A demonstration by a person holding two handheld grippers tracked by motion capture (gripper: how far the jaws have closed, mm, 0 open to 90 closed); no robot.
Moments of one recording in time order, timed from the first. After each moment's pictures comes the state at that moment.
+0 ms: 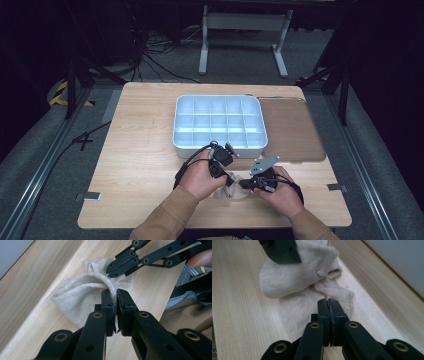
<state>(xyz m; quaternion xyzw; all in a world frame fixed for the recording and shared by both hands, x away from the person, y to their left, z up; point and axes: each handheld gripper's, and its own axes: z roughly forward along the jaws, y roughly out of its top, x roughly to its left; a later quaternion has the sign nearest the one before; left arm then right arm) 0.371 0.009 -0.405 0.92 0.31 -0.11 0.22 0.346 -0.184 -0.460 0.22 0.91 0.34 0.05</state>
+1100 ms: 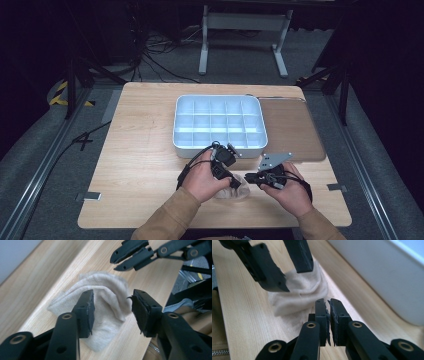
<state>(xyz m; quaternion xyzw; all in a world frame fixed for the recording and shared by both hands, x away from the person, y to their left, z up) 0.365 0.008 -0.396 0.91 0.31 -0.10 0.26 0.342 -0.200 -0.428 0.23 0.90 0.37 0.08</state>
